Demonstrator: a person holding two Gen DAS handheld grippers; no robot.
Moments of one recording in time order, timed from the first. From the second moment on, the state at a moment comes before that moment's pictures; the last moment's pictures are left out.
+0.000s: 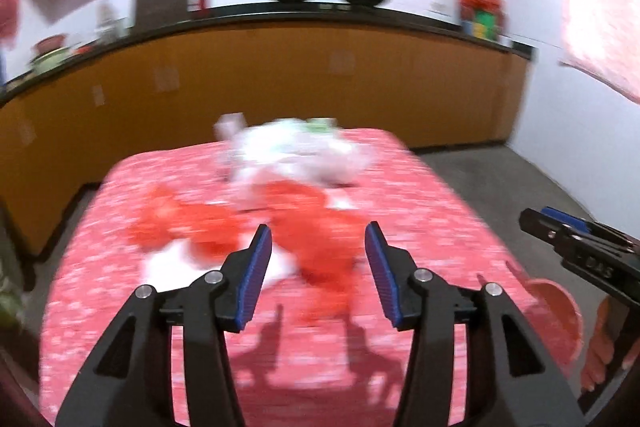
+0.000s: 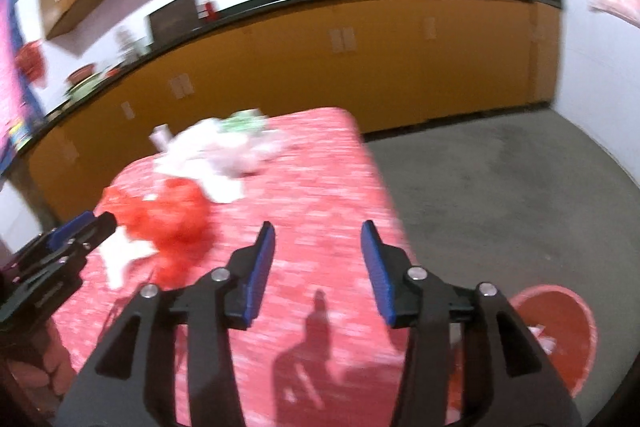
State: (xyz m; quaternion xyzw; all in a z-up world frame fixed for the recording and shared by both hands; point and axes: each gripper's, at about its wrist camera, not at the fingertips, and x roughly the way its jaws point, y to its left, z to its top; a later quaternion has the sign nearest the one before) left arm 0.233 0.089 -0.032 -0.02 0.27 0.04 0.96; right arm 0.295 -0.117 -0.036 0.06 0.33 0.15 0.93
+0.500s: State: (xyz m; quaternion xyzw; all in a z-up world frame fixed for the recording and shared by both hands) left arm 0.221 0.211 -0.054 -0.07 0.28 0.14 0.95; right arm 0.330 0.024 -0.060 0.01 0.37 0.20 0.91
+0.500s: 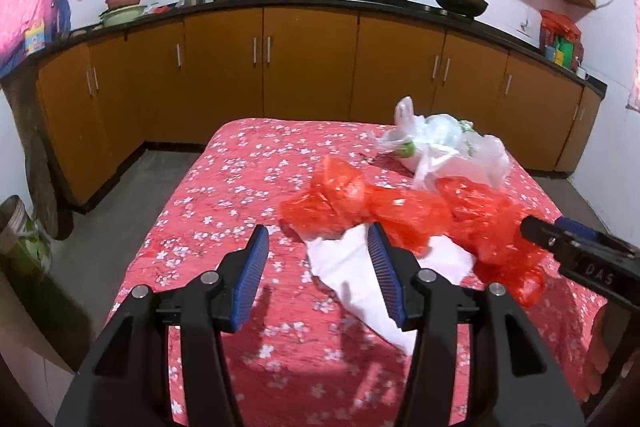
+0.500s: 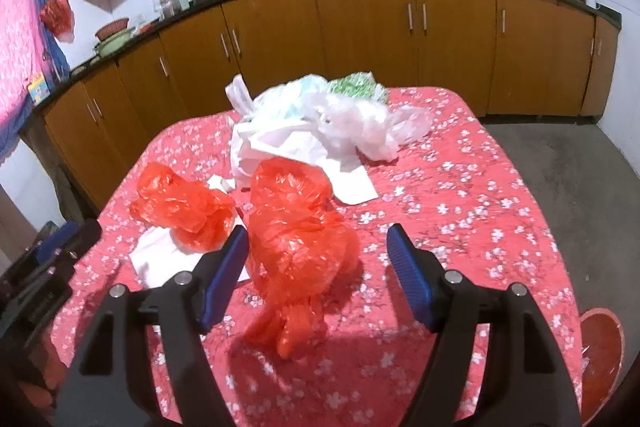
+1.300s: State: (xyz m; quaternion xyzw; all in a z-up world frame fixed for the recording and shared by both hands) left arm 0.305 0.246 -0.071 -0.10 0.34 0.08 0.93; right arm 0.318 -0.022 -0.069 -0.01 0.37 0.19 0.91
